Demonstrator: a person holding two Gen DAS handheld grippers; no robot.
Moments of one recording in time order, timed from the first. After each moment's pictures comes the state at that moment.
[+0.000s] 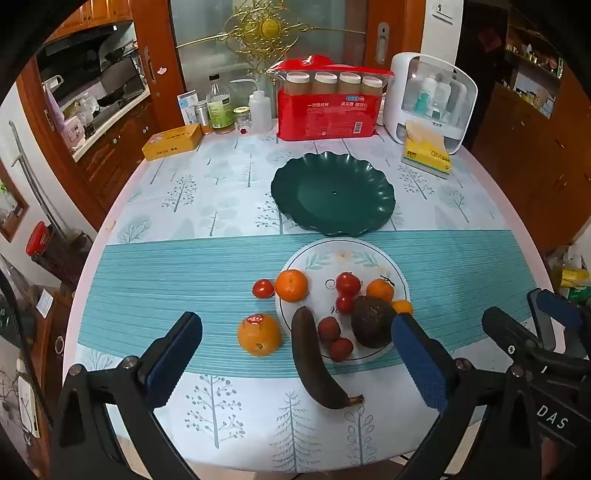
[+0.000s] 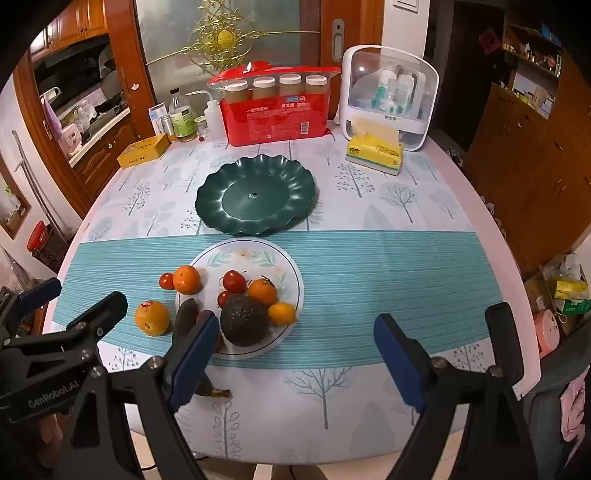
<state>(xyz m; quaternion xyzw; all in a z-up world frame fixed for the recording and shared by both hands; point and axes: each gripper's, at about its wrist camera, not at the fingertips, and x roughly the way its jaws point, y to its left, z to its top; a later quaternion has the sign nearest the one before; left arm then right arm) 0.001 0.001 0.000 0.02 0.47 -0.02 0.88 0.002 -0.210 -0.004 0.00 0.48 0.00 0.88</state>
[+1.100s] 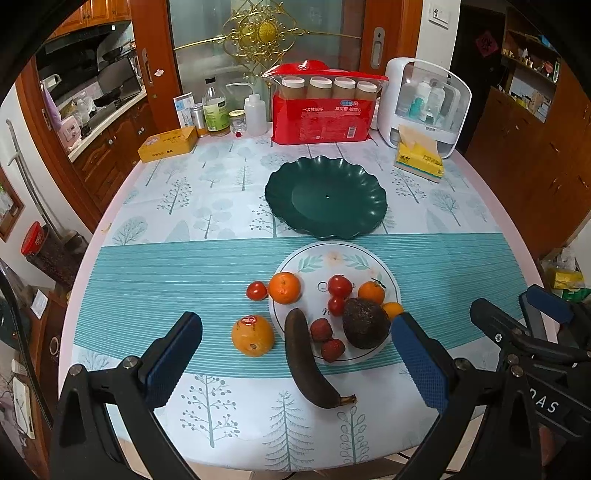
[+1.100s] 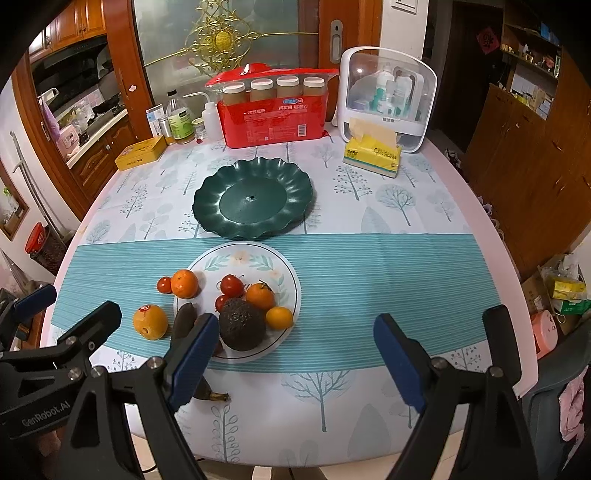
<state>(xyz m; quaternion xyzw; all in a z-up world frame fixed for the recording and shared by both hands) -0.005 -0.001 0.006 0.00 0.46 -0.03 0.89 0.006 -0.209 -0.002 0.00 0.48 -0.01 0.88</state>
